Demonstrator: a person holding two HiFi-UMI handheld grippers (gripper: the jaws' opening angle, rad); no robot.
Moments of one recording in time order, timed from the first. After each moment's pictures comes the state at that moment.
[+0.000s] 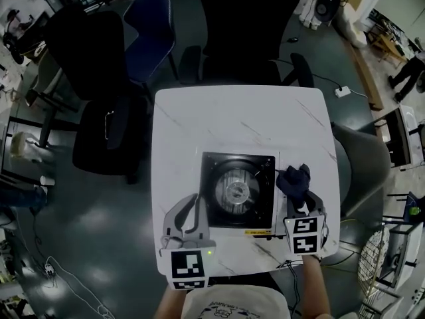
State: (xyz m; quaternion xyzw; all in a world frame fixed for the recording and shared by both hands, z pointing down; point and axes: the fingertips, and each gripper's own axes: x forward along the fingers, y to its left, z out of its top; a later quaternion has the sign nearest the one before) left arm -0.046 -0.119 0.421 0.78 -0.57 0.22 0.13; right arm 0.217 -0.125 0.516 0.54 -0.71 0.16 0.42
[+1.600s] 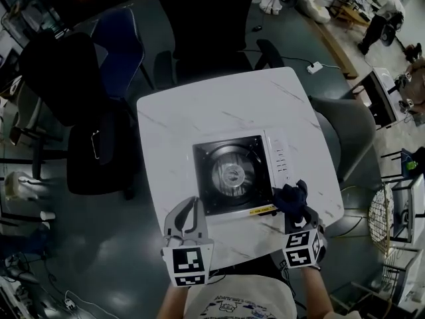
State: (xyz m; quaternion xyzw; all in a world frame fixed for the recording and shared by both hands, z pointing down) left arm -0.055 -0.085 0.434 0.83 -0.49 0.24 0.13; right arm 0.205 0.010 0.523 0.57 -0.64 0.19 0.48
